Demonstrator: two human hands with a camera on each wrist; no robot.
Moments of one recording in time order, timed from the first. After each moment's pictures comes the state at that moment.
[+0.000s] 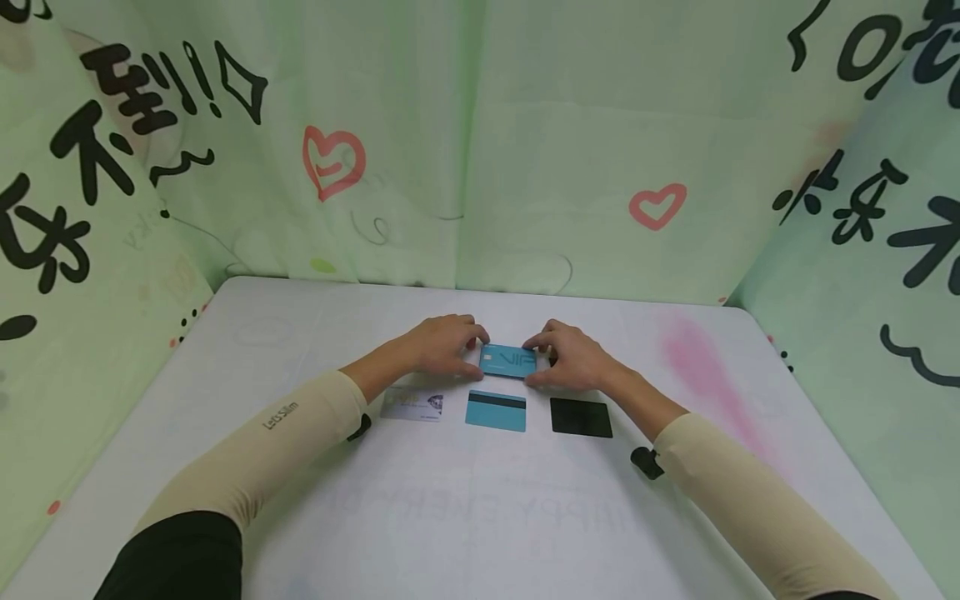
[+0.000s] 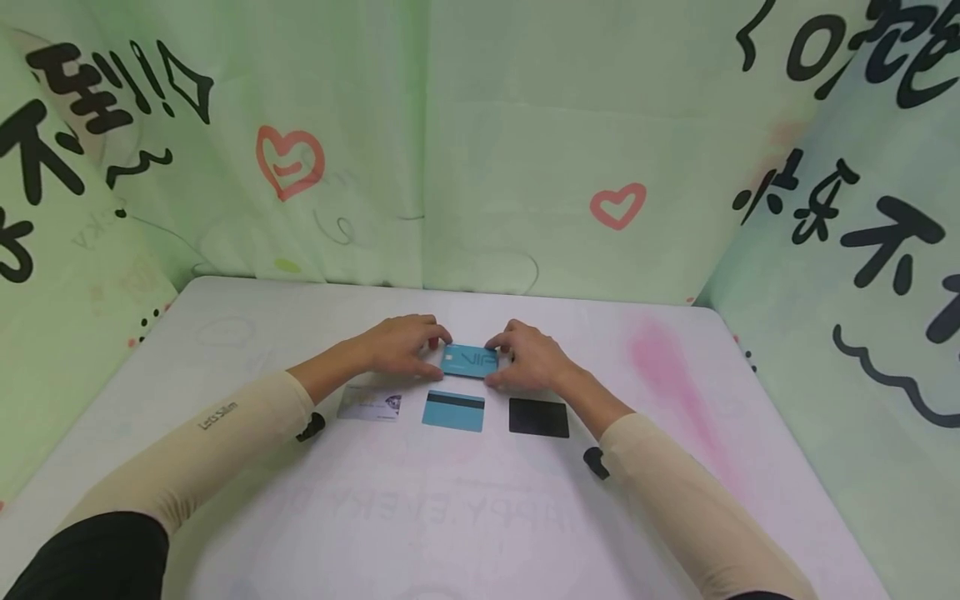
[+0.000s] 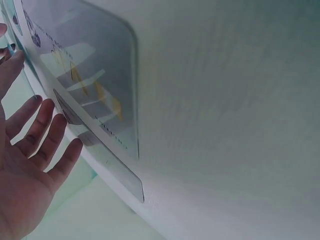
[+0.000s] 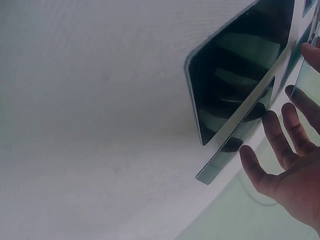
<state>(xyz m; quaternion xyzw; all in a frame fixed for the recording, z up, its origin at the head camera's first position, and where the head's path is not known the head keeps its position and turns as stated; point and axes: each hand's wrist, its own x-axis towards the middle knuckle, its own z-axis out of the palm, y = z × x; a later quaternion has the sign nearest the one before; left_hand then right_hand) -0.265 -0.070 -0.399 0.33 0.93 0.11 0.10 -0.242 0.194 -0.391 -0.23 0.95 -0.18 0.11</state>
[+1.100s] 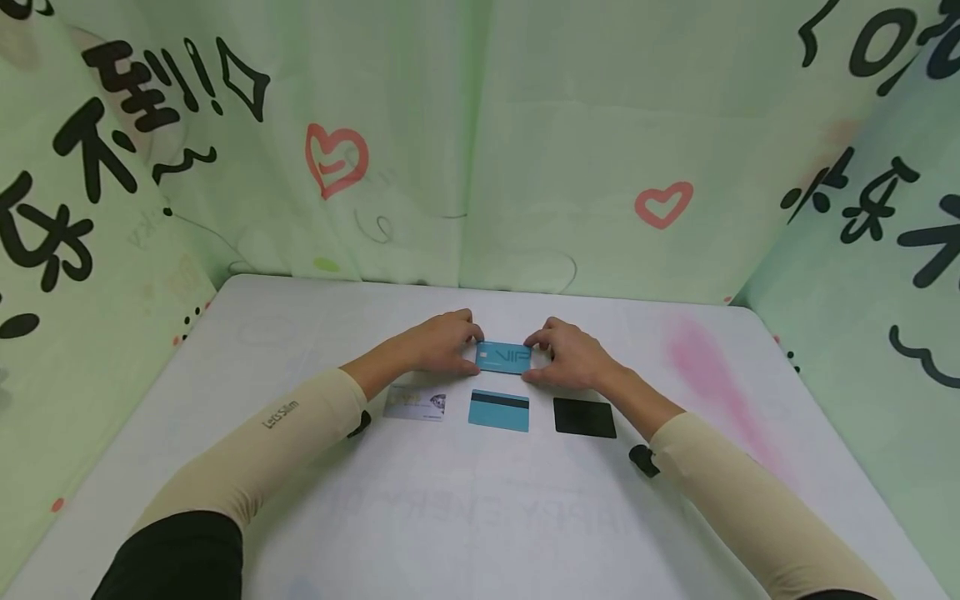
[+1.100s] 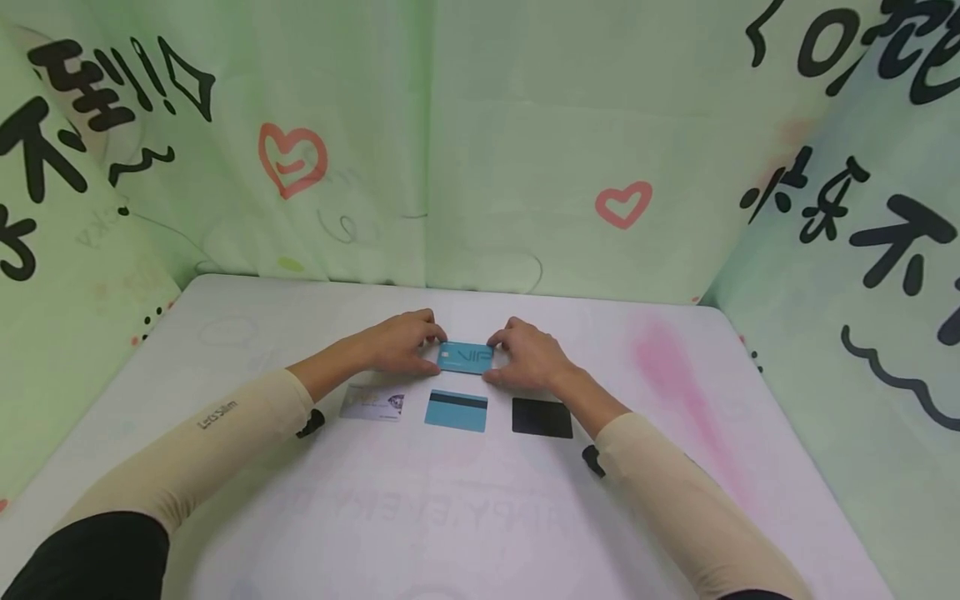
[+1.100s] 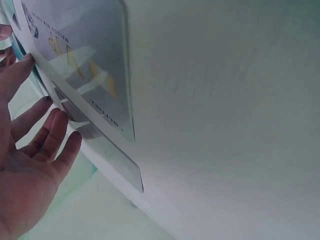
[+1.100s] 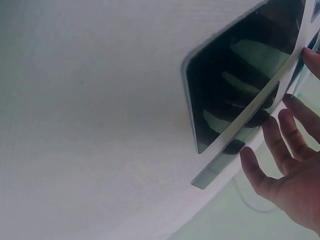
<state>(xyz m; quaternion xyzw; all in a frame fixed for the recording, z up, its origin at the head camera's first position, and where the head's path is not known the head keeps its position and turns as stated) -0.268 -0.076 -0.400 0.33 0.93 0.12 0.11 -0.247 0.183 -0.399 -0.21 0.96 -0.15 0.08</state>
